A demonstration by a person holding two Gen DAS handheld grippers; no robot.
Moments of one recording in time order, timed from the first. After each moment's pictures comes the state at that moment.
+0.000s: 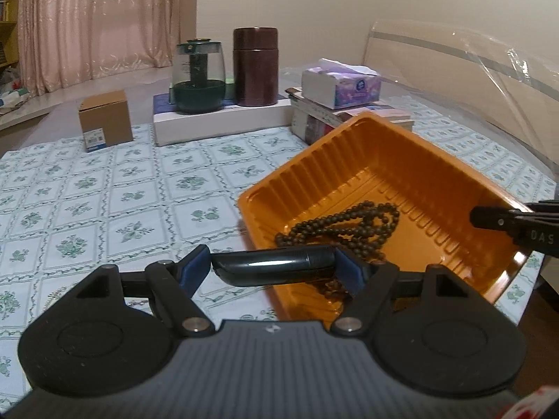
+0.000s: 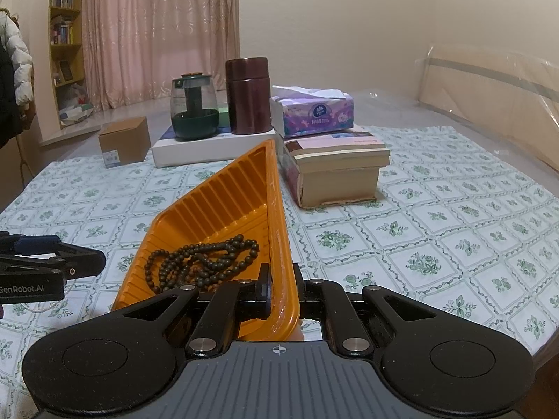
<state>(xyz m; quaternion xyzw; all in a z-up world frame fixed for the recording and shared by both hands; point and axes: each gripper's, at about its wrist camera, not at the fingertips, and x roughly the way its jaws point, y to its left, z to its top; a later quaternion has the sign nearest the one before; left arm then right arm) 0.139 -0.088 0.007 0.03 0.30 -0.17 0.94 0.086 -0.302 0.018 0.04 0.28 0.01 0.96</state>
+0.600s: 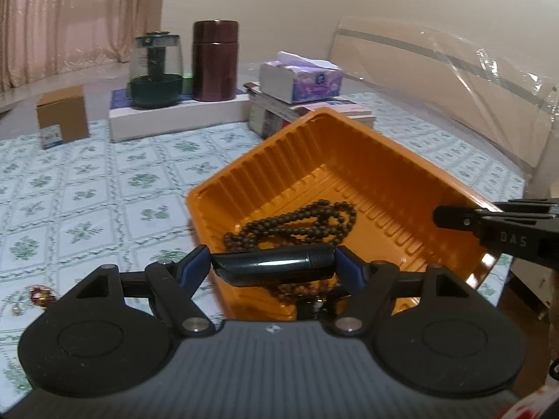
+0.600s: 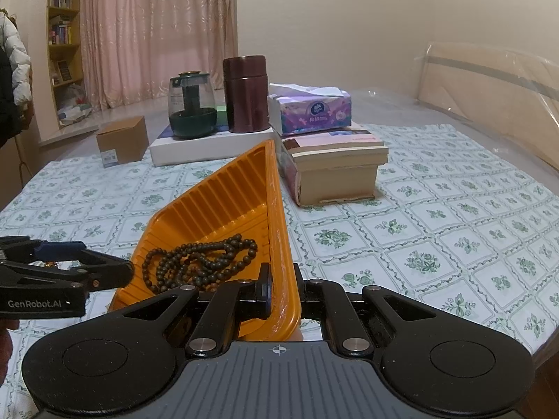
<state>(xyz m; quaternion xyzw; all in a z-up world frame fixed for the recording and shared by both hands) 0.145 -0.108 -0.003 0.02 0.30 -0.24 0.92 0.087 -0.304 0.016 0.04 0.28 0.01 0.96</state>
